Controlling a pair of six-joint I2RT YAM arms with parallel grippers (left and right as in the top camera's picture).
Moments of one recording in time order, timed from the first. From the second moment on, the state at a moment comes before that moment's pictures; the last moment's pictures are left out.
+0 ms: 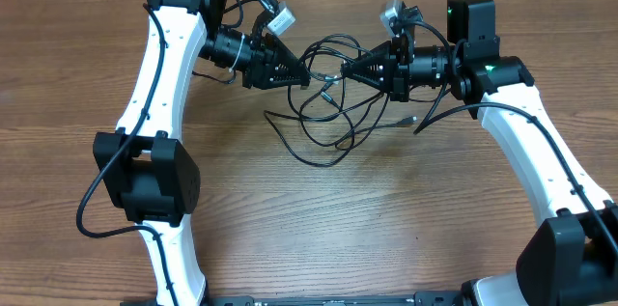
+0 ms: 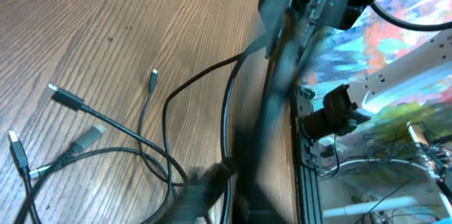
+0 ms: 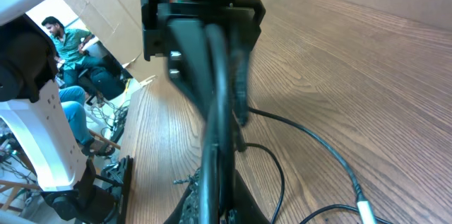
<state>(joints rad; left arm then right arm) -0.13 2.14 2.11 -1.64 1.14 1.00 0.17 1.65 1.34 -0.40 -1.20 -0.21</state>
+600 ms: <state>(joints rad) -0.13 2.14 2.11 -1.64 1.05 1.02 0.17 1.65 1.34 -0.47 -1.09 -0.21</state>
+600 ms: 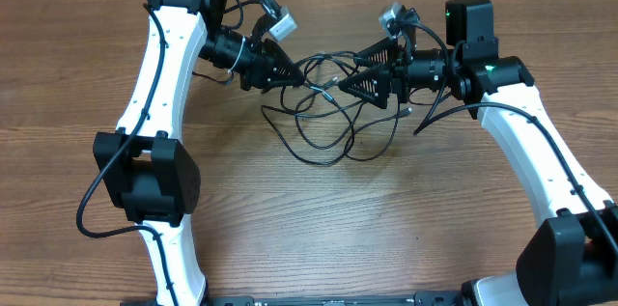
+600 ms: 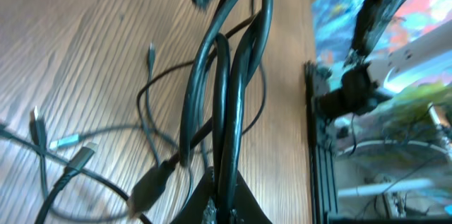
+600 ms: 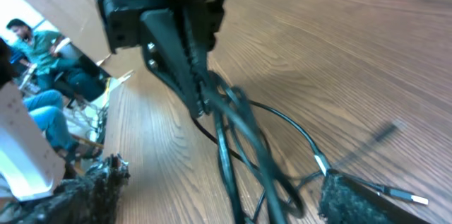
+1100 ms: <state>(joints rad) -0.13 2.14 2.11 -1.68 0.92 1.06 0.17 1.65 1.34 -0.47 -0.90 -0.53</state>
